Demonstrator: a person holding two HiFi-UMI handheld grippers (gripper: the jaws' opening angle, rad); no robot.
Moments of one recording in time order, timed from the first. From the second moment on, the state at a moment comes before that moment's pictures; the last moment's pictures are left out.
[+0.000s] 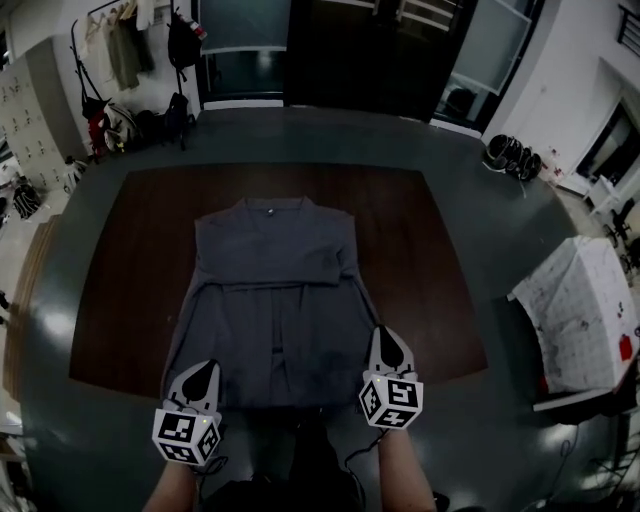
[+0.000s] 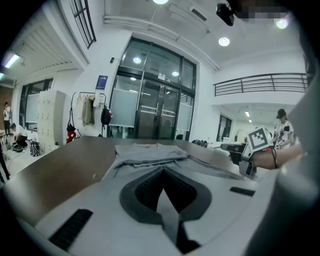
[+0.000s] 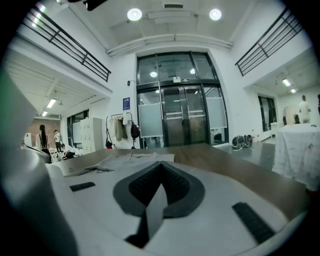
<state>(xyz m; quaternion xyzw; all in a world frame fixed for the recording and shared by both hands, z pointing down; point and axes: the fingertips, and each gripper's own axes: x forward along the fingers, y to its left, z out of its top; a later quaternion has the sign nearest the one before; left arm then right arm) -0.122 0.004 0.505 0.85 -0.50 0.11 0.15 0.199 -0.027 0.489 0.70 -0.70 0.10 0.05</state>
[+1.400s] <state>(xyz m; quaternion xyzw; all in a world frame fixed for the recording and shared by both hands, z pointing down) -0.207 0.139 0.782 0.83 -0.53 0.12 0.12 0.241 0.170 0.830 0.72 -0.65 0.21 0.11</state>
